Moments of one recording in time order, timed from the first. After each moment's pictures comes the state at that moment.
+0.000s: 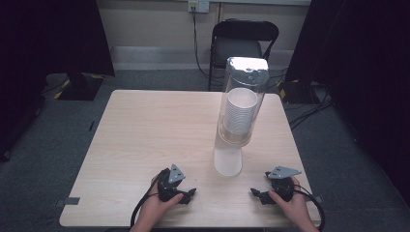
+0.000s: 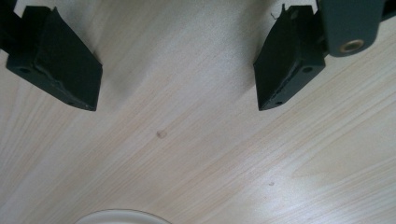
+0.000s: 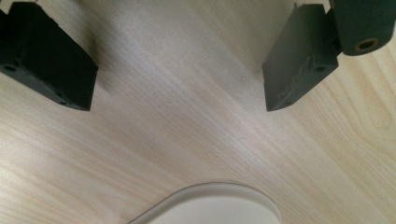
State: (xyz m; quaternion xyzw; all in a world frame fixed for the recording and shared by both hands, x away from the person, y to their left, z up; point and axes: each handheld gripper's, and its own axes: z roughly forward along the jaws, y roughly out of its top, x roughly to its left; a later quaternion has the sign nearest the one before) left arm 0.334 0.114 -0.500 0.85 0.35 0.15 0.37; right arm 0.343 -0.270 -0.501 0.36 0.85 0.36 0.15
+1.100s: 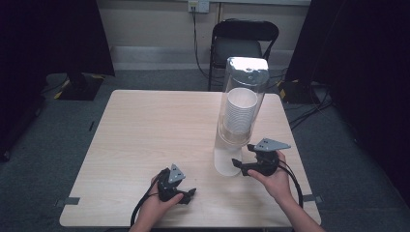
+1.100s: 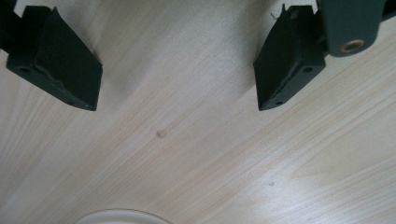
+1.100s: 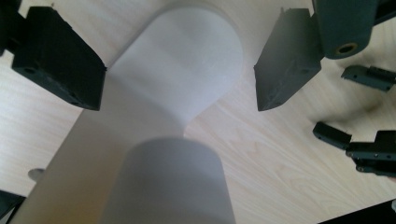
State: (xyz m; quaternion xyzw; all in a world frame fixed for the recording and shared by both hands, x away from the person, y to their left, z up) left arm 0.334 0.114 -0.500 0.85 0.35 0.15 0.37; right arm 0.385 -0.207 -0.423 0.34 0.80 0.46 0.18
